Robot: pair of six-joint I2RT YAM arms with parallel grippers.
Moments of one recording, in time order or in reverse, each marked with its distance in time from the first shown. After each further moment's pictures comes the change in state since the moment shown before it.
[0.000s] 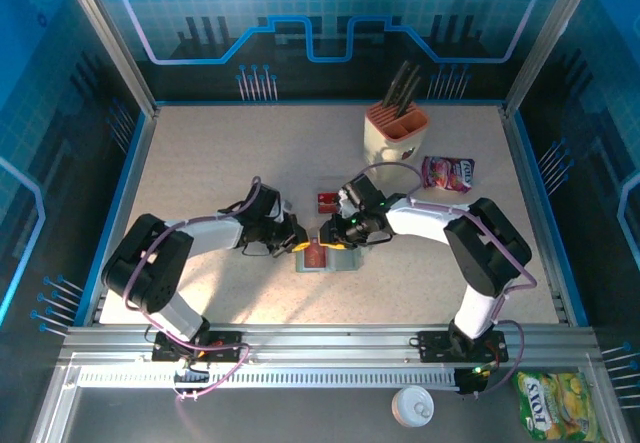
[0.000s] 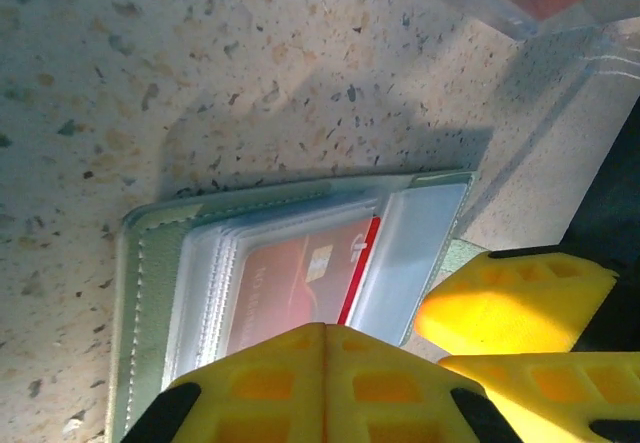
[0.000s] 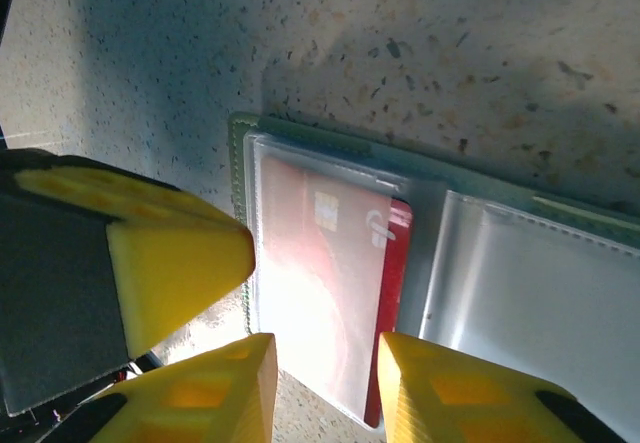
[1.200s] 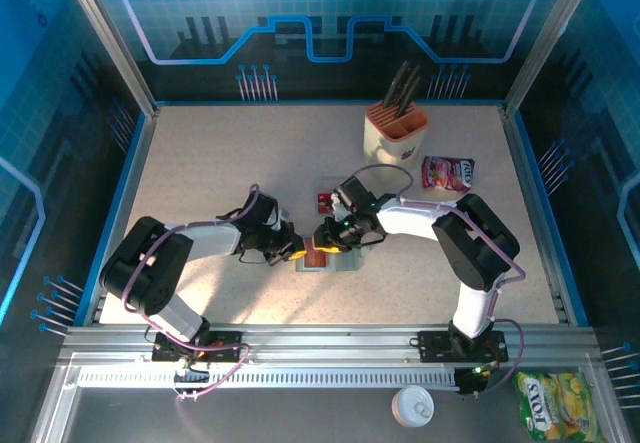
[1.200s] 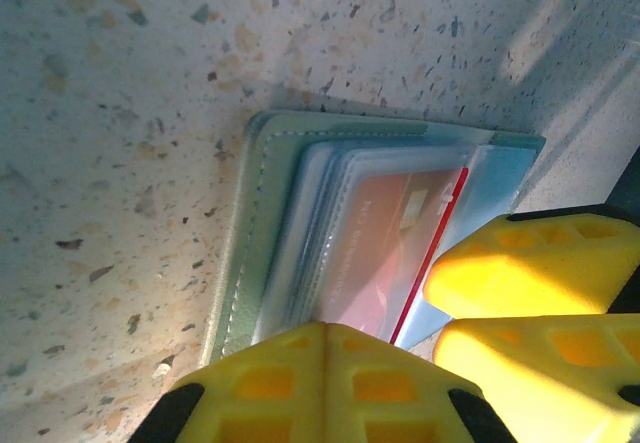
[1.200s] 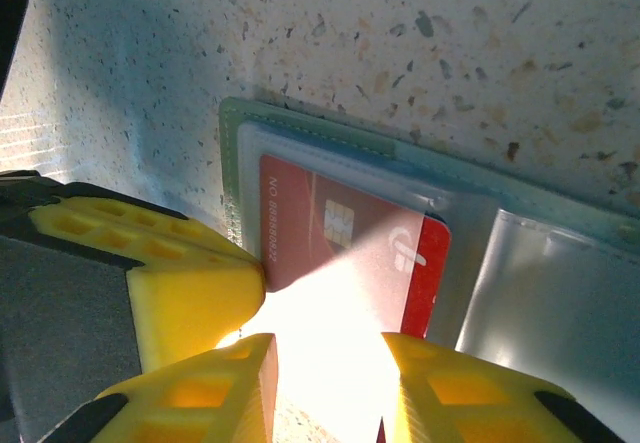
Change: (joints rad) left arm 0.000 -0.001 -0.054 0.020 0.003 0.000; right arm 0.029 0.061 0.037 -0.008 0.000 0.000
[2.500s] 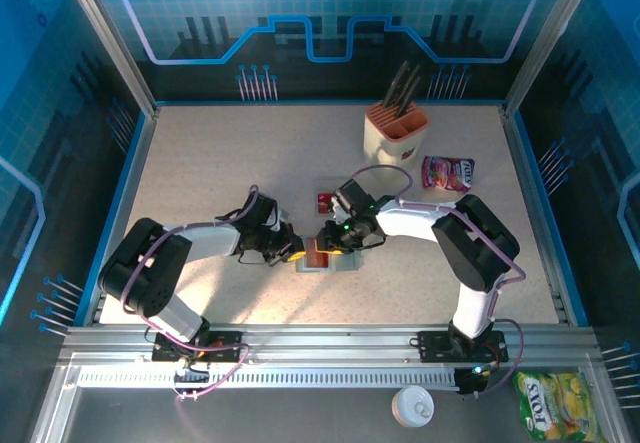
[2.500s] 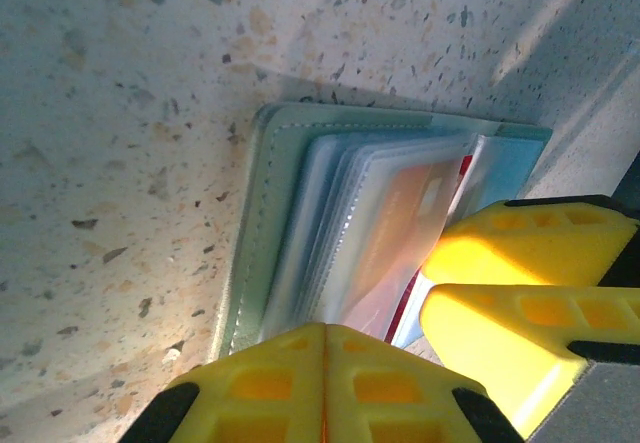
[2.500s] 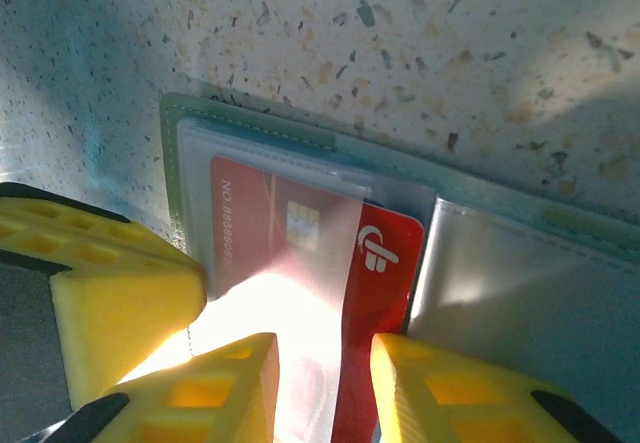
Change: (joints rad) left arm 0.000 -0.011 -0.005 -0.014 -0.002 0.001; right arm 0.013 -0.004 -0.010 -0.031 0.078 -0.050
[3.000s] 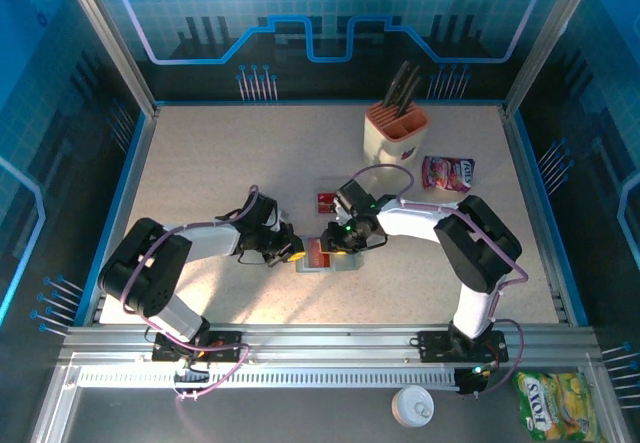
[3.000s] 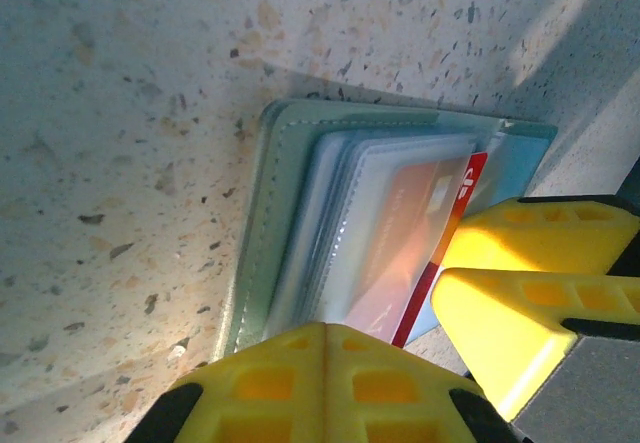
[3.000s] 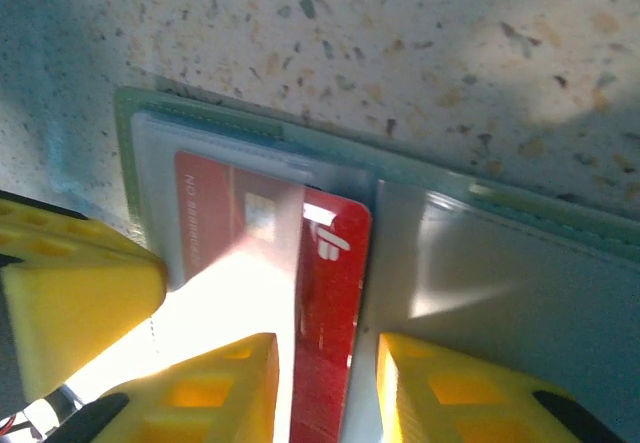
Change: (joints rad) left arm 0.000 0.000 0.000 -0.009 0.001 0.004; right arm 0.000 -0.014 0.004 -0.060 0.050 -0.024
